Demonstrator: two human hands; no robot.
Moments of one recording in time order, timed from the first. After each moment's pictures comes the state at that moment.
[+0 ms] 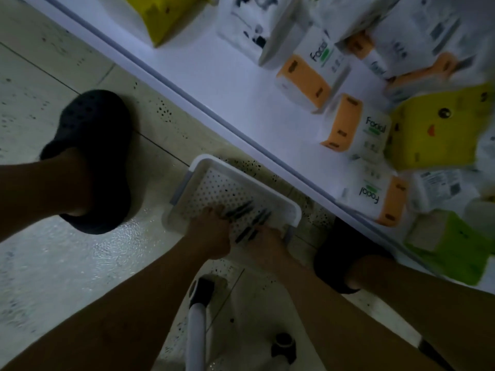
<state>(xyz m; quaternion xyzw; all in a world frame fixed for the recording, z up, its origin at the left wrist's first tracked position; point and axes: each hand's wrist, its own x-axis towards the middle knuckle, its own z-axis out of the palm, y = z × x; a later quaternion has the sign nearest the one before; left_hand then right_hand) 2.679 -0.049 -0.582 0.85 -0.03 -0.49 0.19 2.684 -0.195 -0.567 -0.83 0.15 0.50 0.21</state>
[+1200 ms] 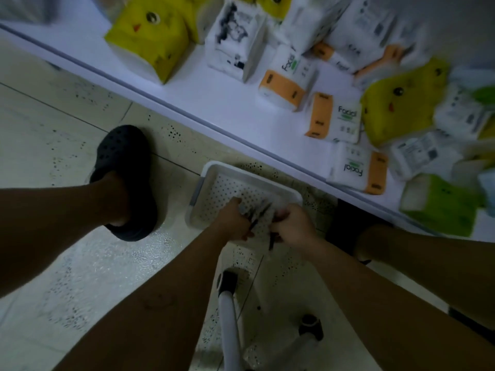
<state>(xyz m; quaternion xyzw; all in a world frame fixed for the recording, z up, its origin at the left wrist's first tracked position) 2.686 -0.057 -0.514 0.69 0.24 -0.44 0.53 2.682 -0.208 -0.509 -0.80 0.27 0.37 0.39</state>
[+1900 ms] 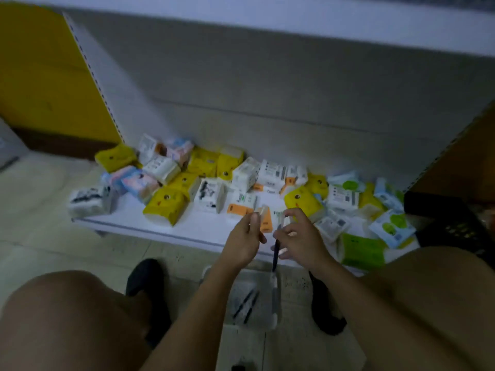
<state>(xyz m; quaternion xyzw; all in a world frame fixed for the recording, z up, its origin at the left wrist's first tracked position) 2.694 -0.089 -0.266 0.83 -0.07 -0.11 0.54 2.677 -0.236 -0.262 -0.82 0.11 0.05 0.56</state>
